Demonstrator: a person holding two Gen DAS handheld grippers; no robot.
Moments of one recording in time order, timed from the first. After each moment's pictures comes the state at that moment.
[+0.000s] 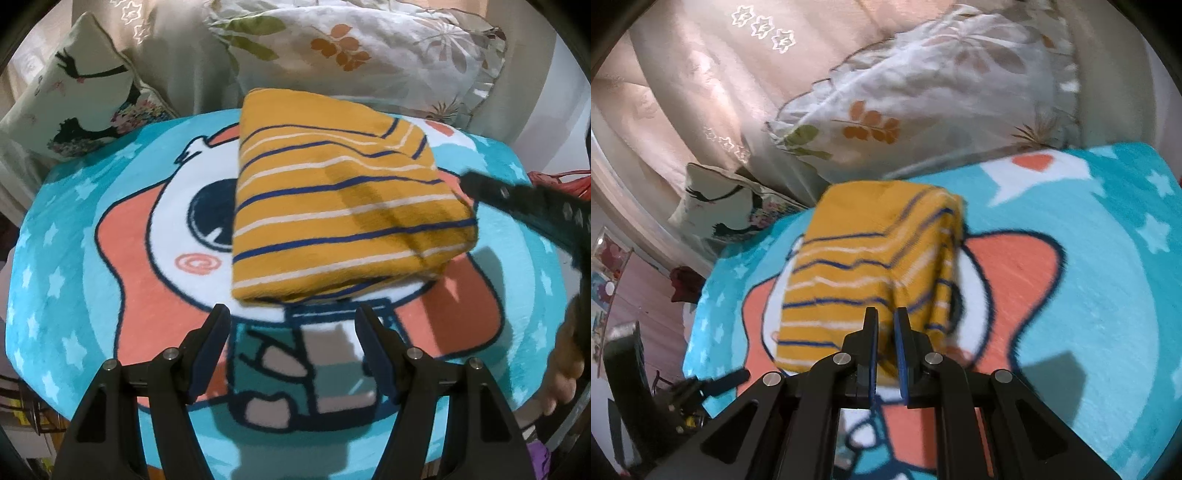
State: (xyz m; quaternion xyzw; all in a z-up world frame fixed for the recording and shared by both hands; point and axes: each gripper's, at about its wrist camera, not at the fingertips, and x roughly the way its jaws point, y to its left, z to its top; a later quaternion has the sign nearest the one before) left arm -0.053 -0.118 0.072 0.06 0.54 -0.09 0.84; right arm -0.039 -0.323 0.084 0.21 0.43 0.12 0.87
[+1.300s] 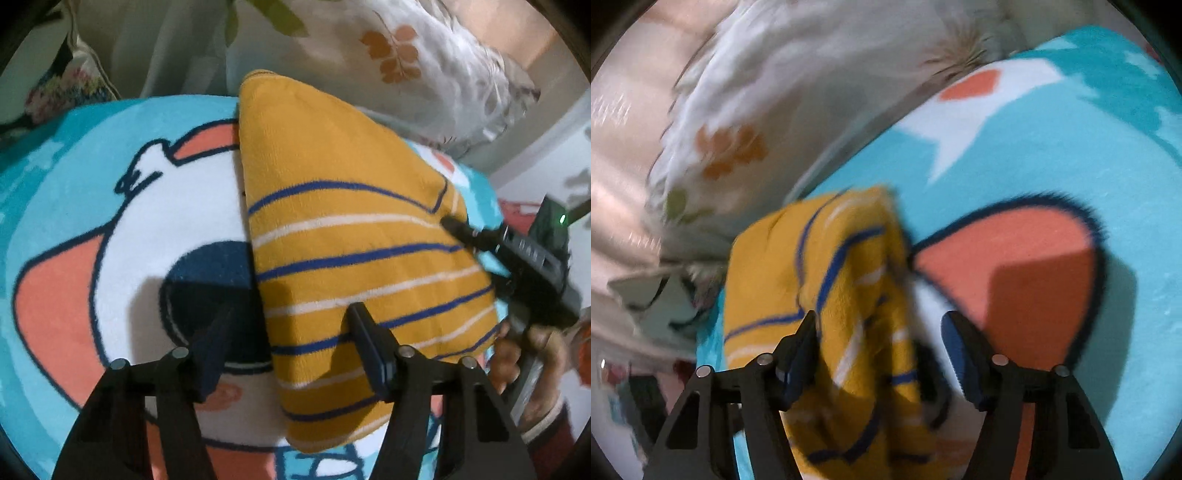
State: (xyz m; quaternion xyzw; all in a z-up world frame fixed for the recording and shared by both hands) left arm 0.083 -0.074 0.027 -0.03 0.58 -0.22 0.79; right arm 0.037 -0.358 -0.004 0.37 0.46 -0.03 0.81
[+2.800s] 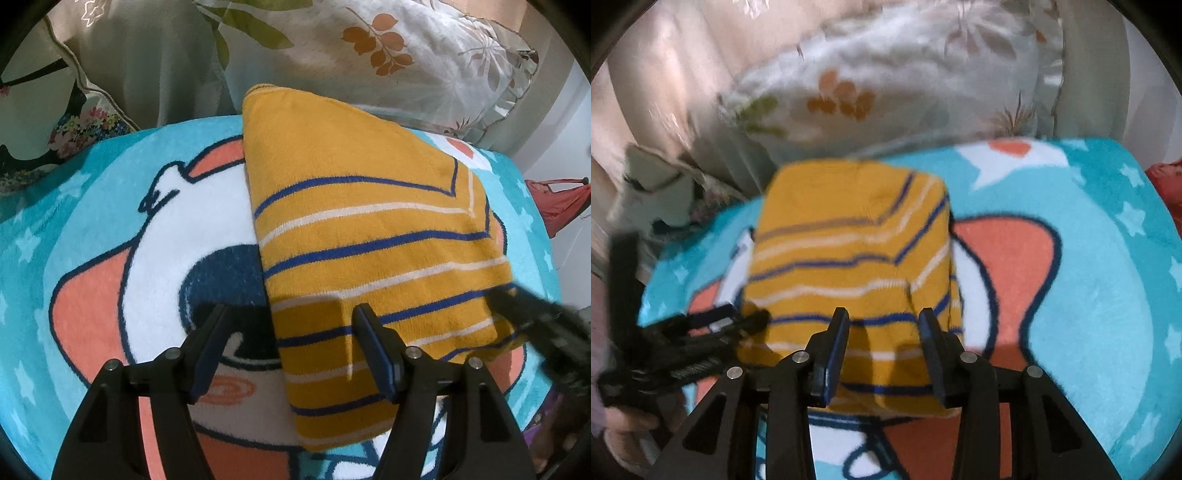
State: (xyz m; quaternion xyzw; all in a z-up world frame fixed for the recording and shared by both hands) left arm 0.069 -0.090 0.031 0.05 0.55 -0.18 0.82; right arm -0.020 -0.272 0.050 0.16 0.48 -0.02 0.86
